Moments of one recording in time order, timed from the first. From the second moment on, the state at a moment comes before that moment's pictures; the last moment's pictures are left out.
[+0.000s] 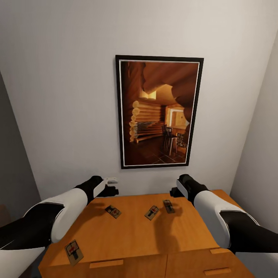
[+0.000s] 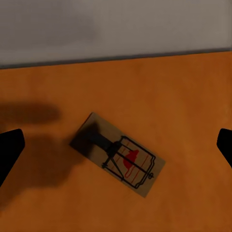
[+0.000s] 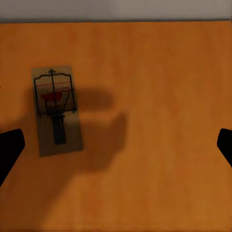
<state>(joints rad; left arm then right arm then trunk) -1.15 -0.08 -0.09 -0.03 0.16 0.55 0.02 -1.10 0.06 -0.04 -0.18 0.09 0.71 -0.17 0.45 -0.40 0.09</state>
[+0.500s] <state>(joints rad) -1.15 -0.08 -0.09 -0.03 0.15 0.55 0.02 -1.10 0.07 -0.04 -0.20 0.09 0.82 -0.17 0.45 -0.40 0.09</state>
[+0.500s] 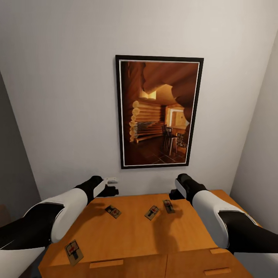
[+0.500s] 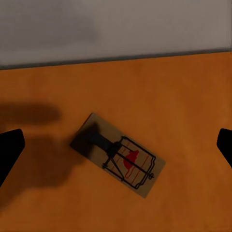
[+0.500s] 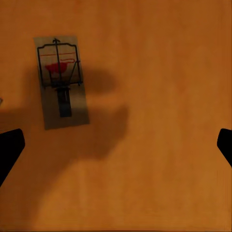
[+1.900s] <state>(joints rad) -1.15 -0.09 -0.09 -0.04 0.15 0.55 0.03 -1.10 0.12 -0.04 -0.23 0.09 0.83 -0.19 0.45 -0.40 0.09</state>
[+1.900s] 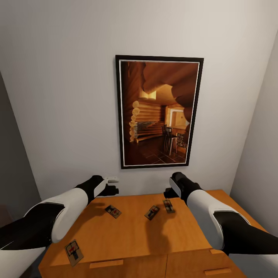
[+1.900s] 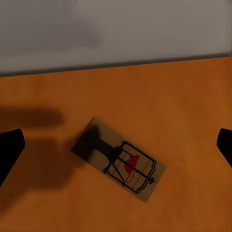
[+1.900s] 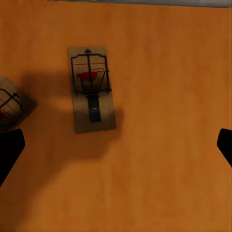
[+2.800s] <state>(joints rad) -1.15 -0.09 -0.09 -0.04 0.14 0.55 0.03 -1.10 0.14 -0.04 -0.27 0.09 0.83 -0.19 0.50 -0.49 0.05</state>
